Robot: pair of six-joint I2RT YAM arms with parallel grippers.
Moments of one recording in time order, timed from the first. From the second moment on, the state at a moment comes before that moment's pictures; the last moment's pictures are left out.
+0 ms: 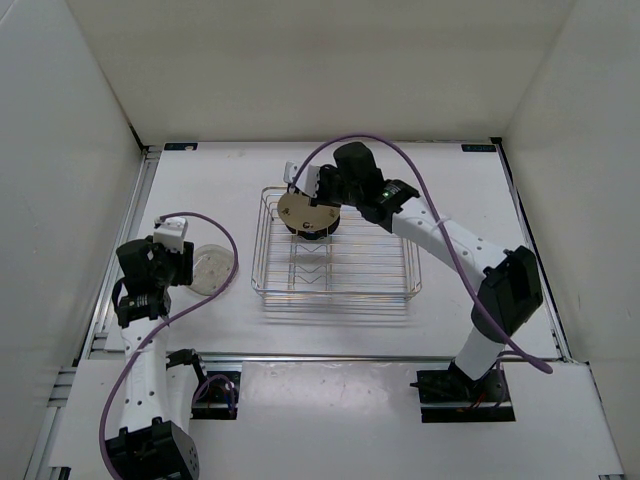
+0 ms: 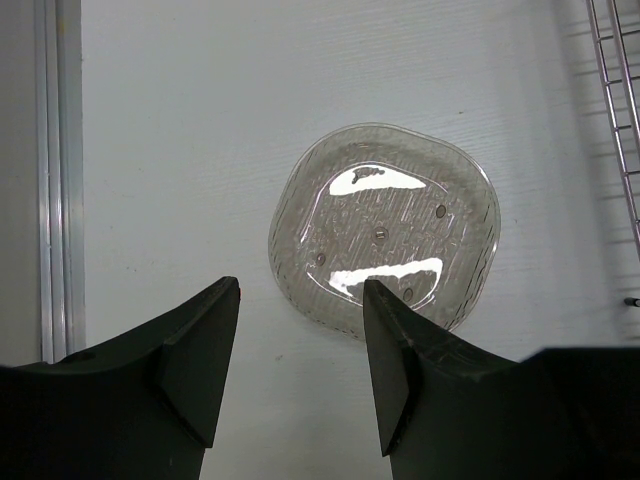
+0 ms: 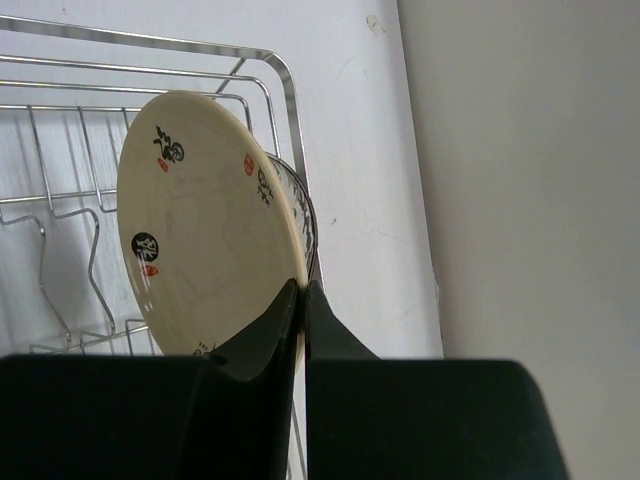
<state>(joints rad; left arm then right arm) 0.29 0.72 0.56 -0.39 0.27 0.36 0.75 1.69 1.53 -0.32 -0.17 -0.87</state>
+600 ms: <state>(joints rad) 0.29 0.72 0.54 -0.39 0.27 0.36 0.73 1.71 1.57 -0.29 -0.17 -0.87</state>
